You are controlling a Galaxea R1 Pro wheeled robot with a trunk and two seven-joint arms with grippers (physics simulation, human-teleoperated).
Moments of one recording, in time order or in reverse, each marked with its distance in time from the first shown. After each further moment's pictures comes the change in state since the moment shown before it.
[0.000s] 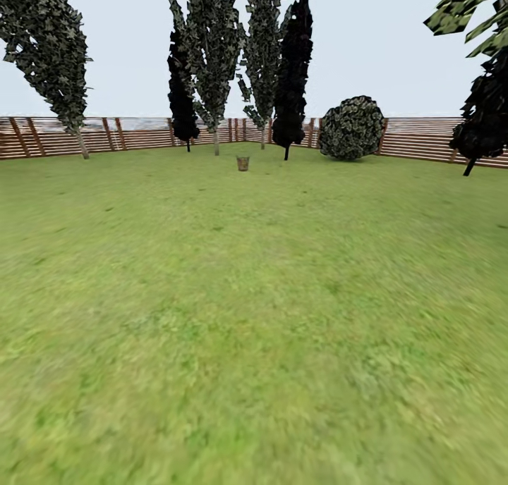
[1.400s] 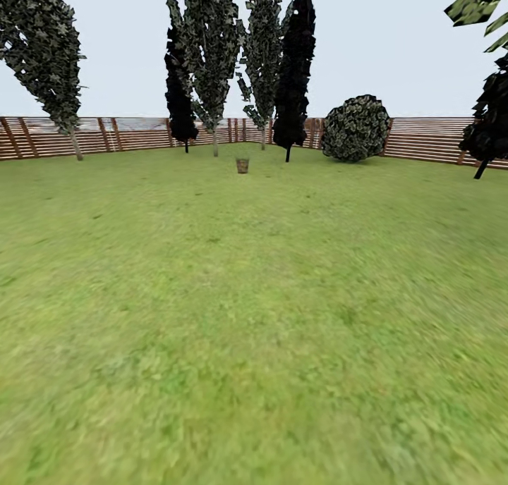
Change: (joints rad) left arm 0.000 0.000 0.000 0.000 0.000 0.000 0.000; right arm 0.000 0.004 -0.001 0.001 0.000 -0.001 0.000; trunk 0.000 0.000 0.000
